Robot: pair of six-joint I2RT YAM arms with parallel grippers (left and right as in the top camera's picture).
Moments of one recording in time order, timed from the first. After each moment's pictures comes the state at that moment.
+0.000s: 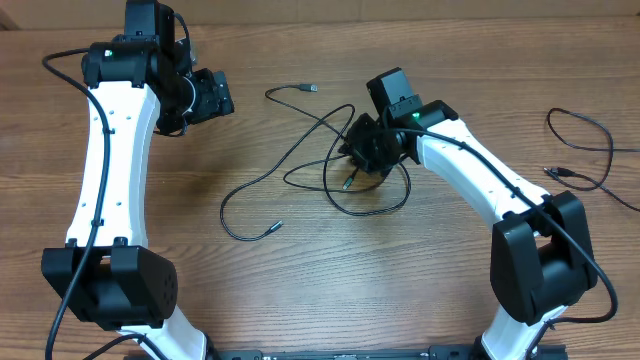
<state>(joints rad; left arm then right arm) 0.00 1.85 1.89 -1.27 0.17 -0.29 0.42 1.90 1.42 -0.68 -0.36 1.09</state>
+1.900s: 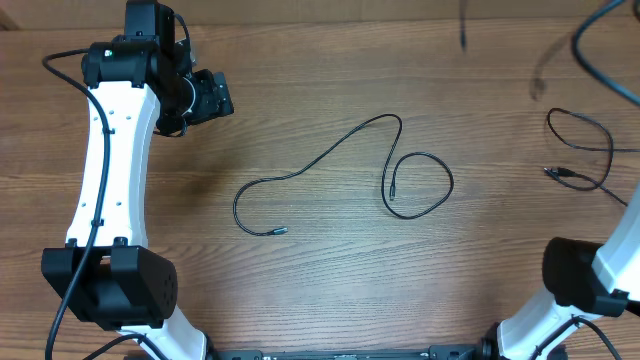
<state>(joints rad) 0.00 1.85 1.89 -1.28 0.17 -0.29 -0.18 1.90 2.74 -1.16 0.23 0.37</state>
